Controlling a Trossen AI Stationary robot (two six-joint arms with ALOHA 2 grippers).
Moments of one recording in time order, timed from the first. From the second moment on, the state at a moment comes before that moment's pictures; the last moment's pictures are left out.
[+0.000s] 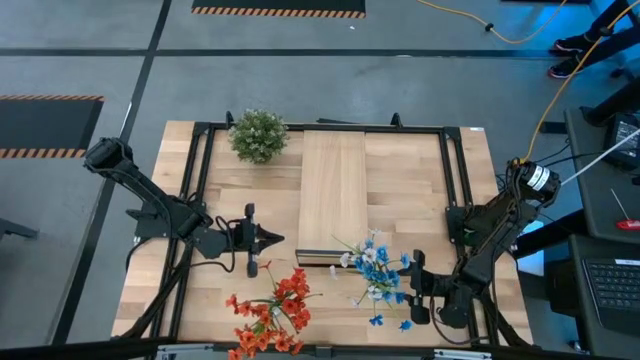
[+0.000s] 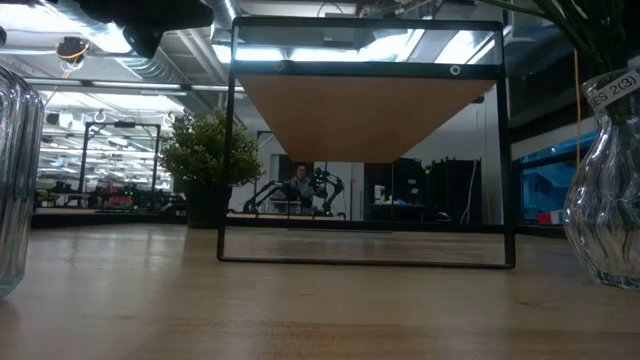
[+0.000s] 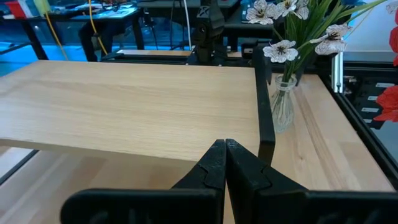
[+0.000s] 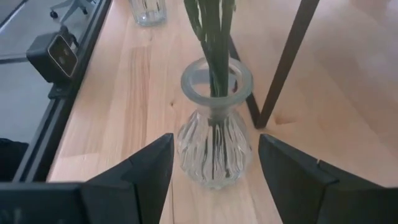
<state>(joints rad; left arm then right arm) -0.61 1.13 0.54 0.25 -0.75 -0.25 1.04 1.49 0.62 -0.04 0.89 0.89</state>
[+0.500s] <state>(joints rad) -0.61 1.13 0.54 0.25 -0.75 -0.25 1.01 1.63 0.62 0.15 0.97 0.86</state>
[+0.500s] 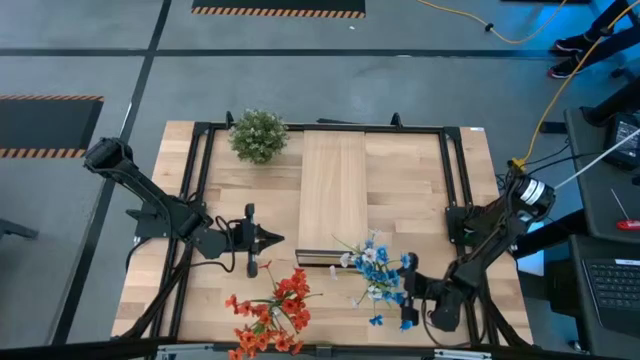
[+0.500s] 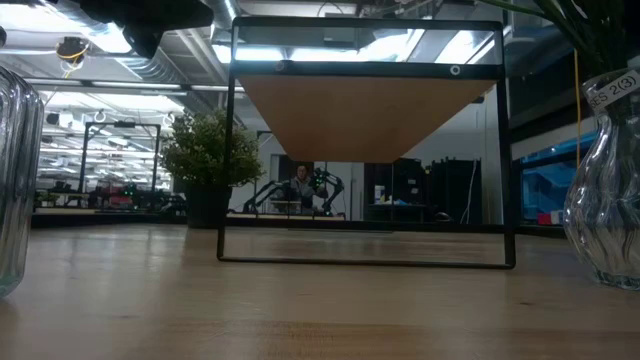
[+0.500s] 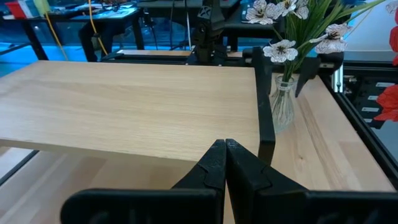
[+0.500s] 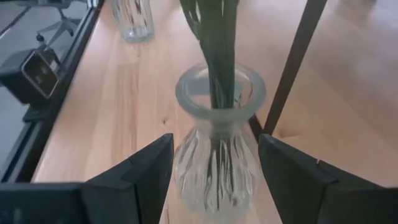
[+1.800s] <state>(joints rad) -0.61 1.13 0.54 0.23 -0.74 -0.25 1.00 1.68 0.62 0.32 1.05 0.74</state>
